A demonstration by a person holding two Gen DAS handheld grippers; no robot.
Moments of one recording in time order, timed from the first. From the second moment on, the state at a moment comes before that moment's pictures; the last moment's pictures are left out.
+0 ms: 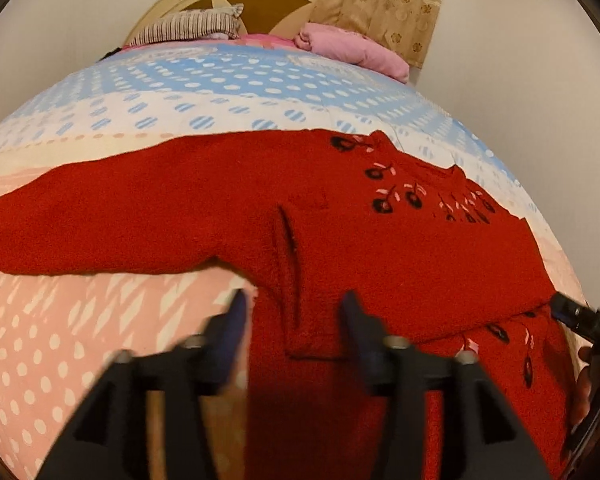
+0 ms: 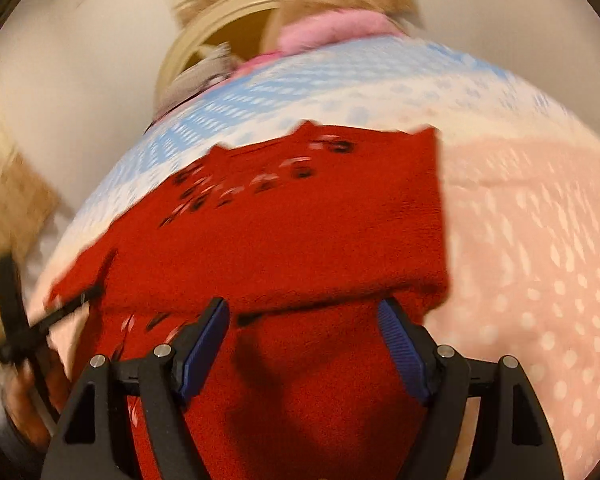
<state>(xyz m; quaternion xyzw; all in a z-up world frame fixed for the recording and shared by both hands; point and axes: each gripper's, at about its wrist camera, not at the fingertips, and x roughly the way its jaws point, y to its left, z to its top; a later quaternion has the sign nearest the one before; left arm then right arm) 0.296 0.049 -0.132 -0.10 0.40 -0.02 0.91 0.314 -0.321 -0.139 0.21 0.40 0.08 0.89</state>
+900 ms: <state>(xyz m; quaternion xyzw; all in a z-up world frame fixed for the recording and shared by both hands) 0.264 0.062 -0.139 -0.11 0.41 -0.02 0.90 0.308 -0.312 -0.133 0.08 0.45 0.06 0.89</state>
